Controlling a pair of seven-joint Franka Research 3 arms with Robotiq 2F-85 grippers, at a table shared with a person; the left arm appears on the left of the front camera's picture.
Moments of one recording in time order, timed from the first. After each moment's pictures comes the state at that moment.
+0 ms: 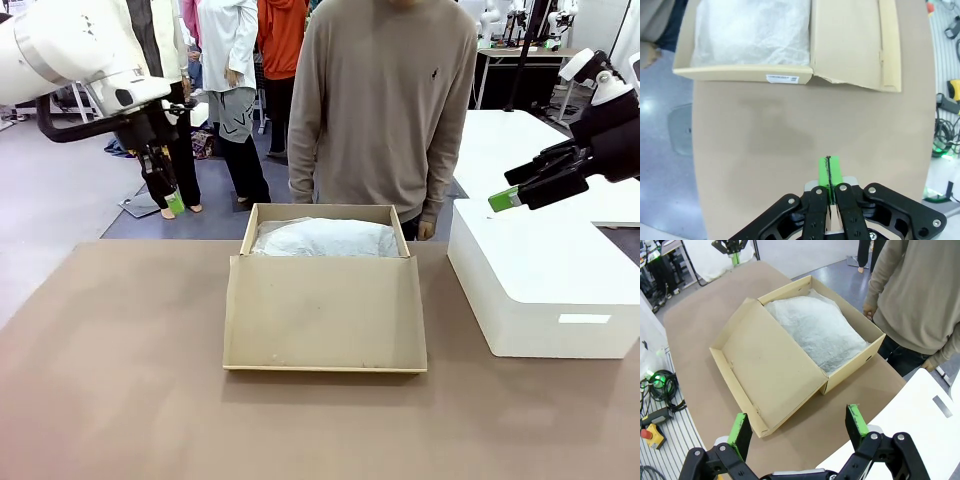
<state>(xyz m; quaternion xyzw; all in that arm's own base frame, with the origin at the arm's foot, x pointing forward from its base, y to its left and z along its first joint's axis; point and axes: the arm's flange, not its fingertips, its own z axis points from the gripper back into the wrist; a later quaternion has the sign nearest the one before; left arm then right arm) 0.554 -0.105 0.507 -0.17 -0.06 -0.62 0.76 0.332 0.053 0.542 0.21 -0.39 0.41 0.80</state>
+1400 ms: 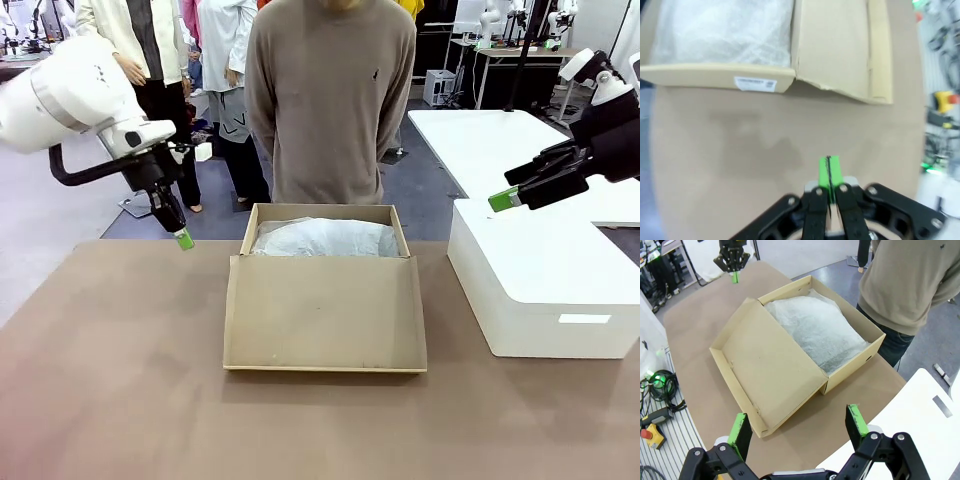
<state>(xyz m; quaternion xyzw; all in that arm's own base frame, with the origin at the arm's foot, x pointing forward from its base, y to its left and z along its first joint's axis) 0.554 -0.102 0.437 -0.25 -0.03 -0.60 0.76 0.331 0.053 0.542 0.21 -0.39 0.41 0.80</state>
